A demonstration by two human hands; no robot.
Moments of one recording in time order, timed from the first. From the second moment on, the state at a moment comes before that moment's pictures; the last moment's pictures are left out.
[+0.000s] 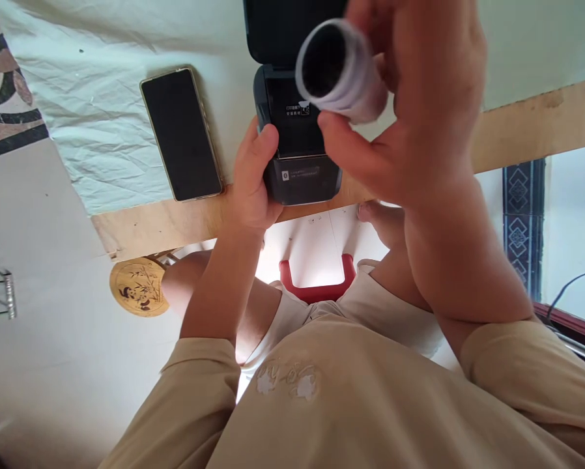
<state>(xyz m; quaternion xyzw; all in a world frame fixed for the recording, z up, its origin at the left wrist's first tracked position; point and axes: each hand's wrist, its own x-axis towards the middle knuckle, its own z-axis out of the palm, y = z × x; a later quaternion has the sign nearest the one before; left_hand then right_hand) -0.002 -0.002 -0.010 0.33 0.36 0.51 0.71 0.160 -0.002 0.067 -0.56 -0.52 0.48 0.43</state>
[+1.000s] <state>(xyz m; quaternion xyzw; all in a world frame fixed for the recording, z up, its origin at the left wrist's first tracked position) 0.002 -0.005 -0.003 0.32 0.33 0.51 0.73 0.163 0.004 0.037 -0.50 -0.82 0.03 0.26</state>
